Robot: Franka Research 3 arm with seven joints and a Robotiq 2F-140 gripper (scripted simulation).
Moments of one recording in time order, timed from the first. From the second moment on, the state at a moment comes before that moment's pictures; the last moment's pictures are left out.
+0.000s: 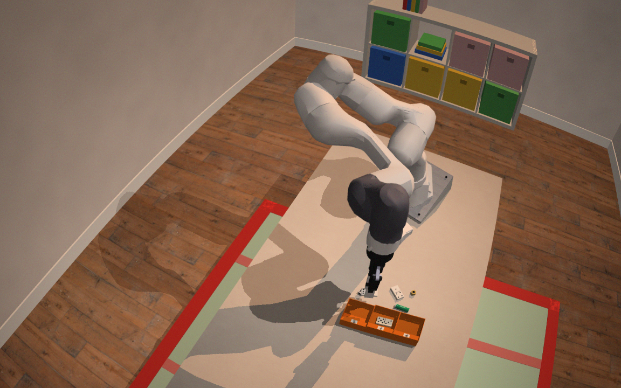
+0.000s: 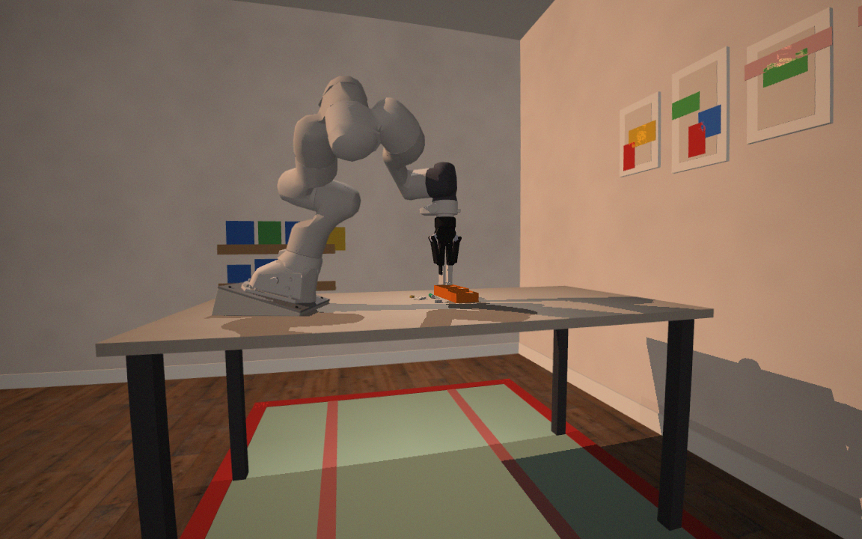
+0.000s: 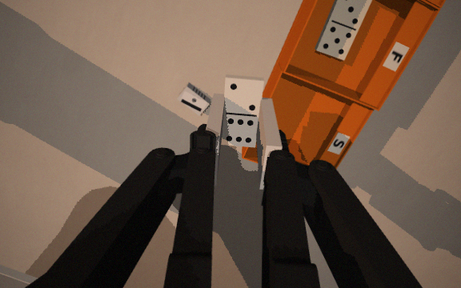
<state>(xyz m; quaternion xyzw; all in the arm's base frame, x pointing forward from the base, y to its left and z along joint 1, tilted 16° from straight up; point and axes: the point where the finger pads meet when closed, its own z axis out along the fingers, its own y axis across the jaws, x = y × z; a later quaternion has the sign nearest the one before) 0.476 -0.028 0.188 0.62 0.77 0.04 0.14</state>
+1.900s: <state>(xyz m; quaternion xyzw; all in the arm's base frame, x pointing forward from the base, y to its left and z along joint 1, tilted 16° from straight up) 0.534 0.041 0.193 0.72 0.69 0.05 0.13</state>
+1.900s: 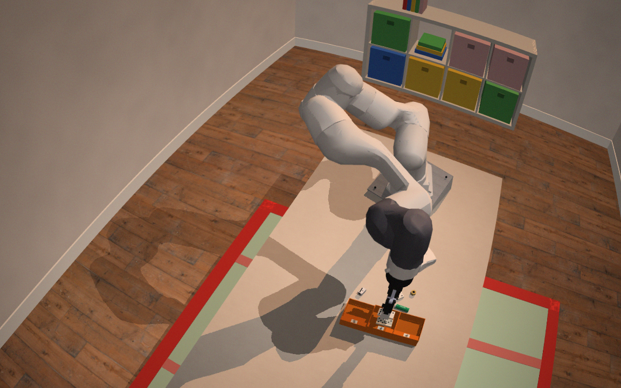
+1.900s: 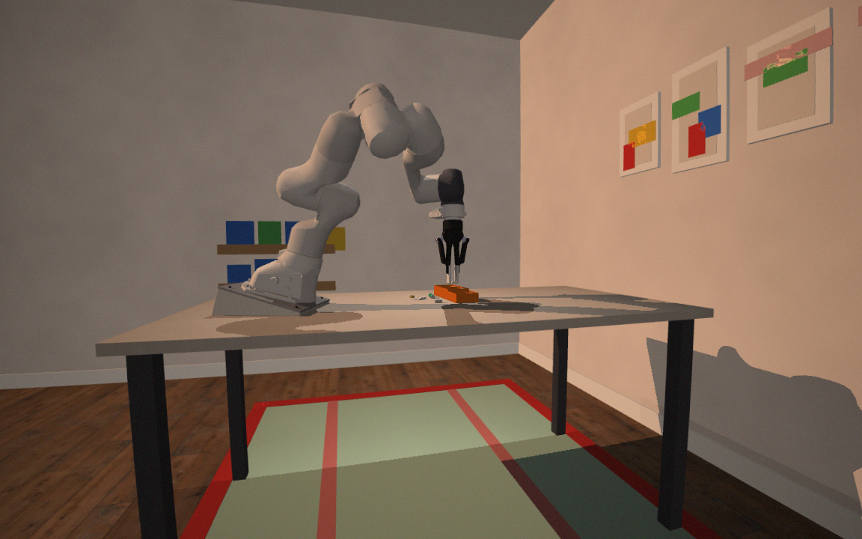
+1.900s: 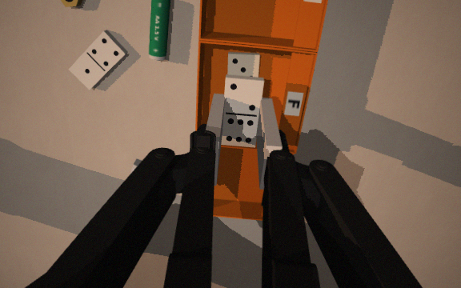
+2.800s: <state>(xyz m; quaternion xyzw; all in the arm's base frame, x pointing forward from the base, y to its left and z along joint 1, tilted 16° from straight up) 0.542 0.038 0.158 0.71 0.69 0.05 0.13</state>
